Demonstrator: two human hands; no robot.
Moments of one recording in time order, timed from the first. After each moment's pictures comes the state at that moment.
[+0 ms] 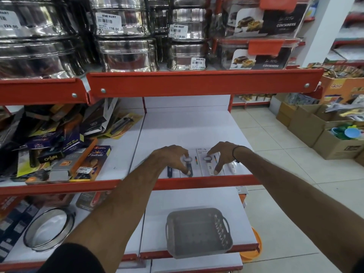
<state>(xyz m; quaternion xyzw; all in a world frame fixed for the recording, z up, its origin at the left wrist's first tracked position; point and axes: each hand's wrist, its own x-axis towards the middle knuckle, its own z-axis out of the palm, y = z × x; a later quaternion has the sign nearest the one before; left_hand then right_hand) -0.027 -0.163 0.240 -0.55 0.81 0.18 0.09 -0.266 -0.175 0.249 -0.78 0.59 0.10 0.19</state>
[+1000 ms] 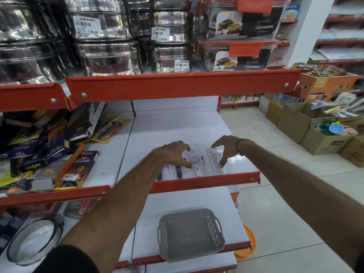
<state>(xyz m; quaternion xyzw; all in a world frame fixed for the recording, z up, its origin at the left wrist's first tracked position) -0.066 -0.167 0.252 -0.53 0.83 0.18 0.03 -0.312 -0.178 0.269 -0.77 0.61 0.10 0.15</state>
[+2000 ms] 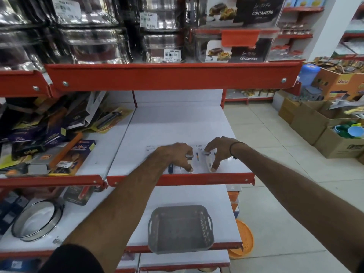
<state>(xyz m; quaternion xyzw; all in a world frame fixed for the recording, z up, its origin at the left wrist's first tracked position) -0.109 -0.166 0.228 -0.55 0.81 0.19 0.08 -0.318 -0.180 0.251 -0.80 0.56 0.10 0.16</state>
